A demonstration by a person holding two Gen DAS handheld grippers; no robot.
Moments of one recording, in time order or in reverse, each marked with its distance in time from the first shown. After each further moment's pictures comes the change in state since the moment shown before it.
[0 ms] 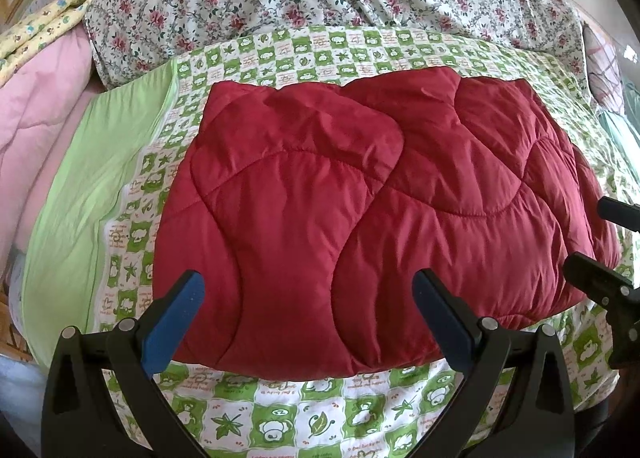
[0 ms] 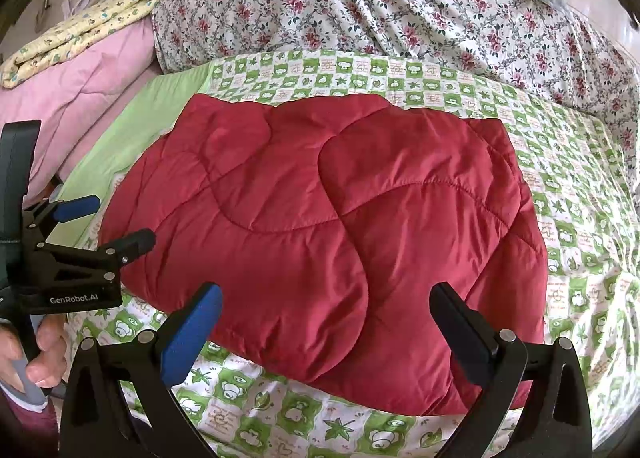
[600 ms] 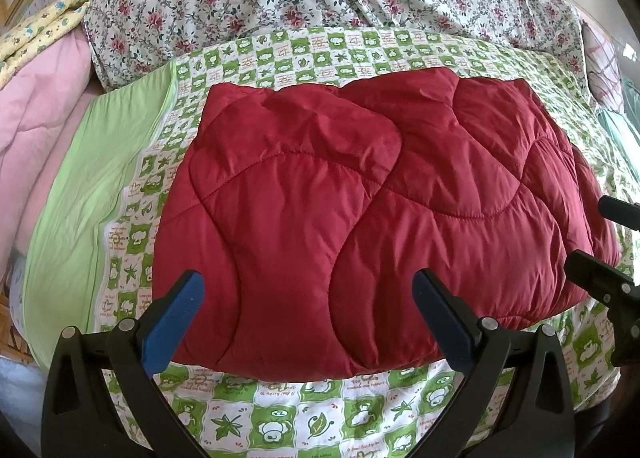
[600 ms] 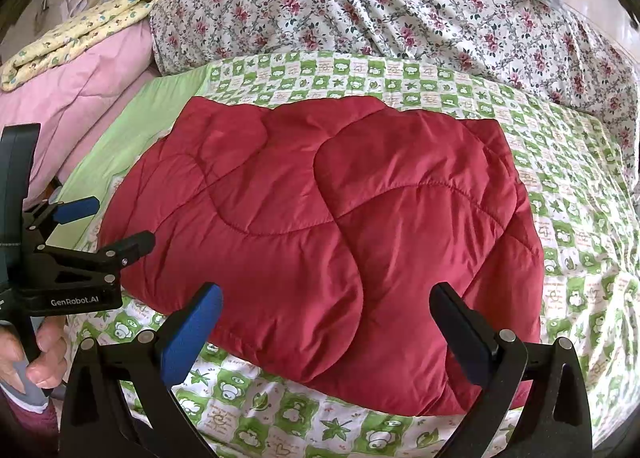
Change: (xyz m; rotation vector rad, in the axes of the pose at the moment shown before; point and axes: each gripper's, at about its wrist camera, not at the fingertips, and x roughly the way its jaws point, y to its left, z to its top) left arm 0.000 -0.002 0.001 0.003 -0.003 0.001; right arm -0.001 -0.005 0.000 0.001 0.001 0.000
